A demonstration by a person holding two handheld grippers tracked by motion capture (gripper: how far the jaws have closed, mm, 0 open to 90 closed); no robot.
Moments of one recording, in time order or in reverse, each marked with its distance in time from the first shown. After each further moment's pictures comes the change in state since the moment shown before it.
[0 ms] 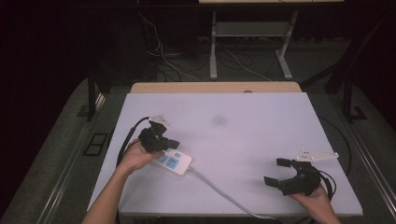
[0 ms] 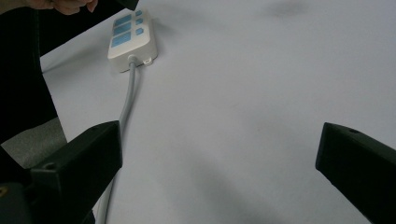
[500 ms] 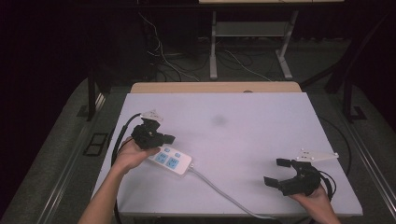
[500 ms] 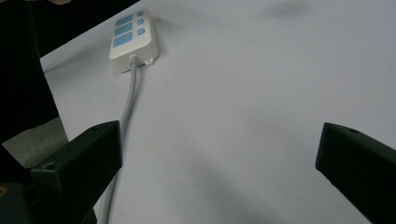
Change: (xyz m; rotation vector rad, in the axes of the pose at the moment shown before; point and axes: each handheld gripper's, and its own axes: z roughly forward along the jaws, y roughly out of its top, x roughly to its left) left arm -0.002 0.001 -0.025 -0.071 0.047 -0.021; right arm 0.001 0.000 0.000 0.001 0.003 -0.001
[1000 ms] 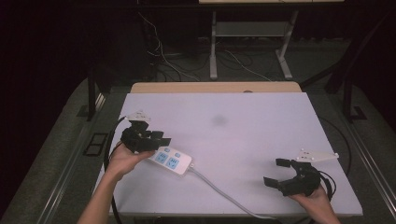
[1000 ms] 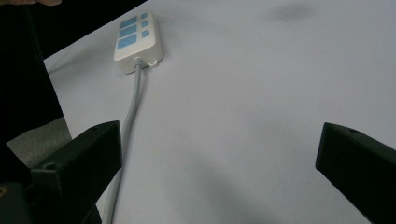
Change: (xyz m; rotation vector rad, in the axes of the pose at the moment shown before) left arm -0.003 -0.015 -0.027 -0.120 0.031 -0.107; right arm 0.002 0.001 0.000 -0.006 0.009 -0.006
